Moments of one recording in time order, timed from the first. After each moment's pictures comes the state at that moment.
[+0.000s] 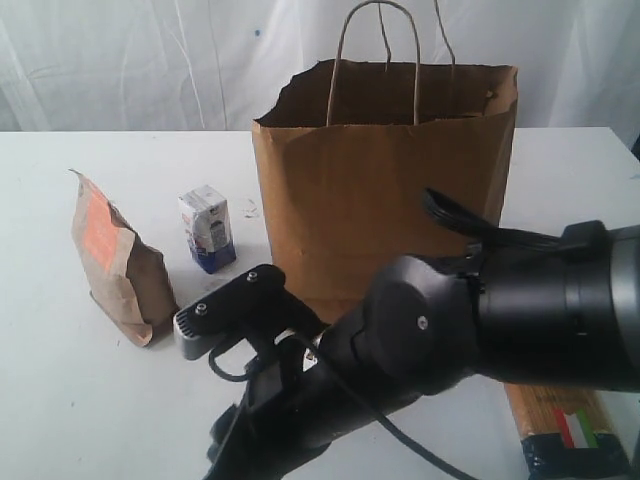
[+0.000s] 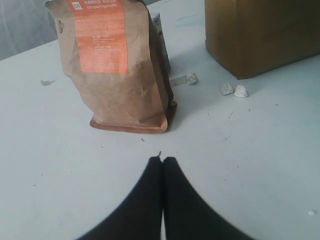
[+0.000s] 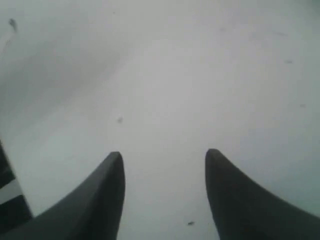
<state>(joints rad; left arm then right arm) -0.40 0.00 0.02 -0.21 0.37 0.39 0.98 1.61 -0.86 0.56 0.38 -0.43</state>
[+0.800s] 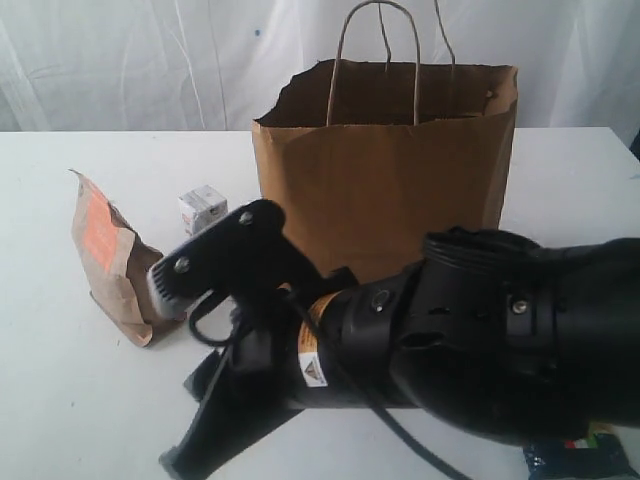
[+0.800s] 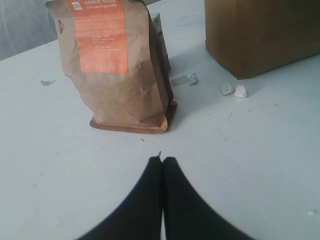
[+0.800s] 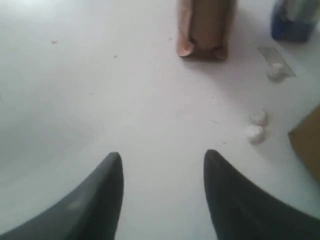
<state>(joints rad) -0.40 0.00 0.02 -0.21 0.37 0.39 1.08 1.49 -0.87 -0.12 0.21 0.18</state>
